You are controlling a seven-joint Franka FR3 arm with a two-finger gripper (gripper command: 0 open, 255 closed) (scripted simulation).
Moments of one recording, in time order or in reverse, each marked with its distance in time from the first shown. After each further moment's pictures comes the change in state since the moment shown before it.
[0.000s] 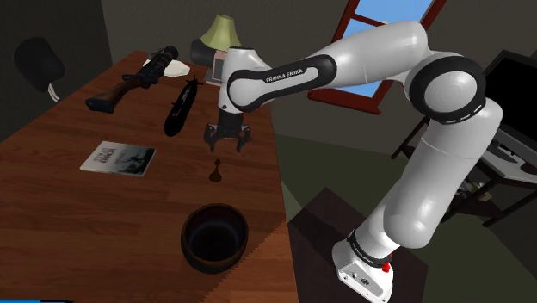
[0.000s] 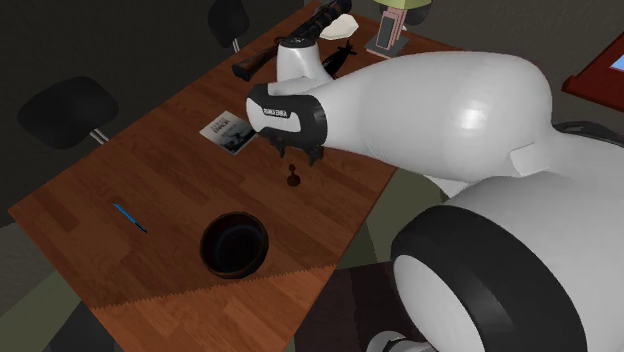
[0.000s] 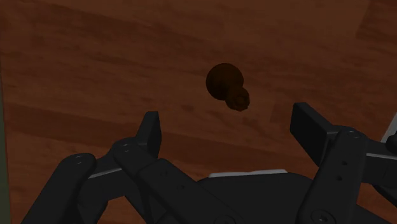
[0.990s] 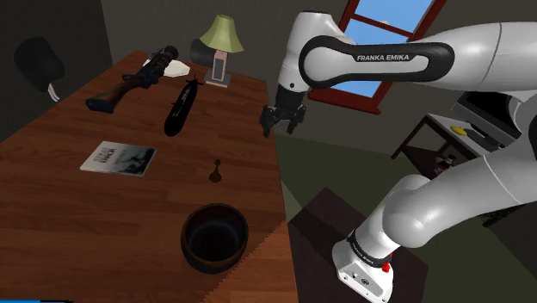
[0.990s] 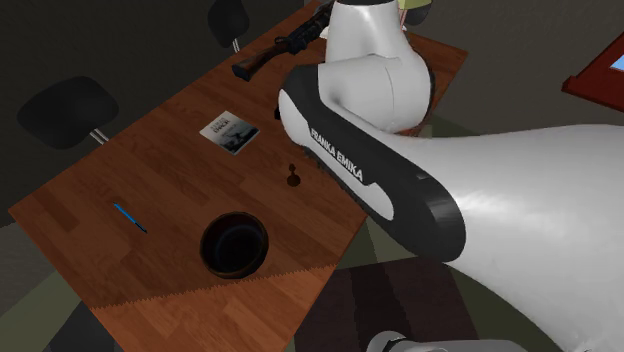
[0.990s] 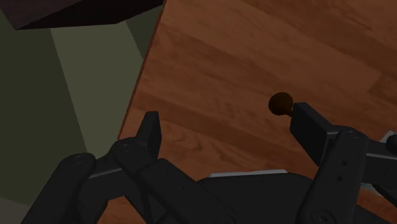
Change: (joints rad) arm -0.038 -0.582 -0.075 -0.320 0.009 -0.224 -0.307
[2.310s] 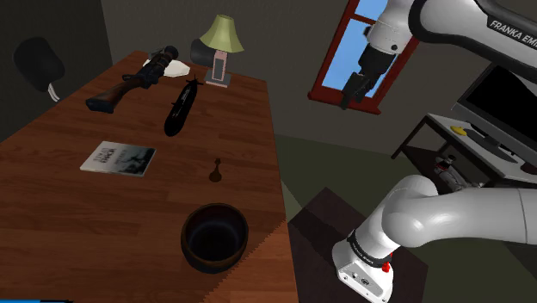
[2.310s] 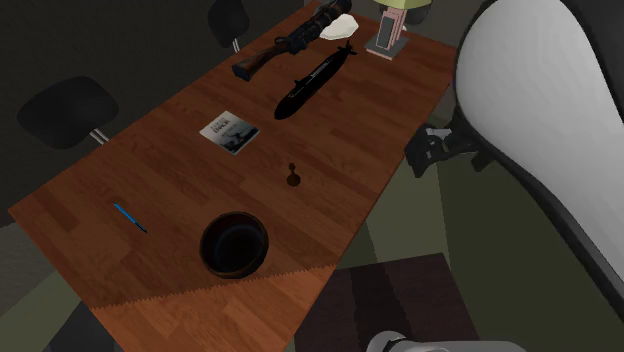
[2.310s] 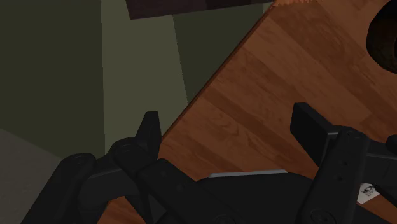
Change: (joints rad) arm -0.023 -0.445 -0.207 0.049 -0.172 -0.414 -0.420
